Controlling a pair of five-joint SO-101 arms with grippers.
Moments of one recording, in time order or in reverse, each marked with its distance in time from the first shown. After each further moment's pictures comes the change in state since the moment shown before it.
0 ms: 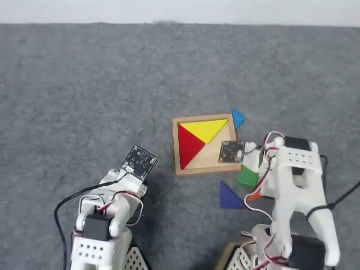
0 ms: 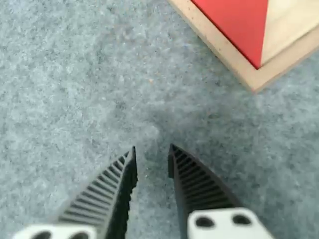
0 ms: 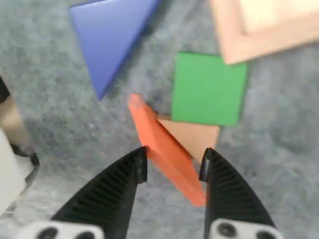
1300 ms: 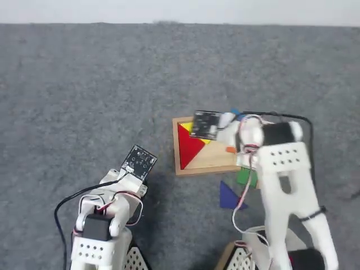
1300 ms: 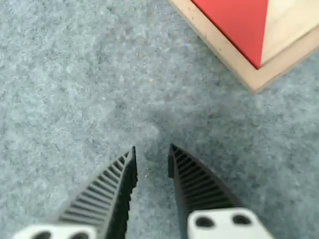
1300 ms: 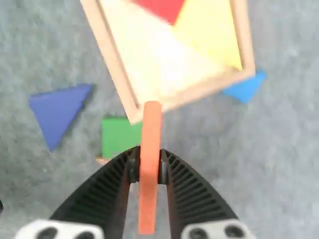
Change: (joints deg) left arm 0.0 0.0 0.0 0.0 0.0; right arm -19.7 -4.4 -22.1 8.0 -19.0
